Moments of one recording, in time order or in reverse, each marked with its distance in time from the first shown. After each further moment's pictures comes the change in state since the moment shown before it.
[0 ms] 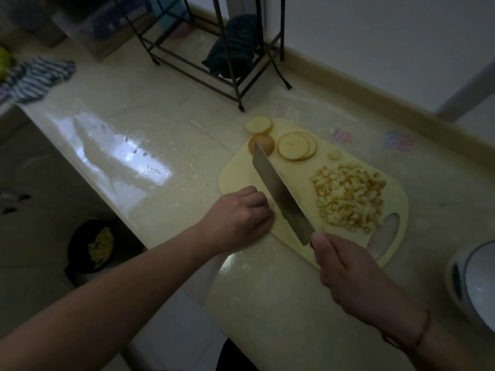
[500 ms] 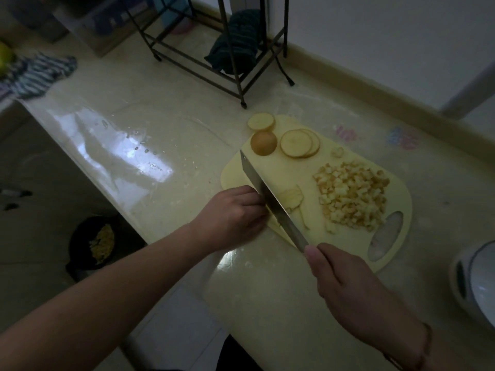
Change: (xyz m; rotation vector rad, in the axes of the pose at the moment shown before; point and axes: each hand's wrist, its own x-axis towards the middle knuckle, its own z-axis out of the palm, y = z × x) left_hand -0.010 -0.005 -0.006 0.006 -0.011 0.013; right_hand -0.016 -0.005 0.008 -0.081 -0.006 -0.105
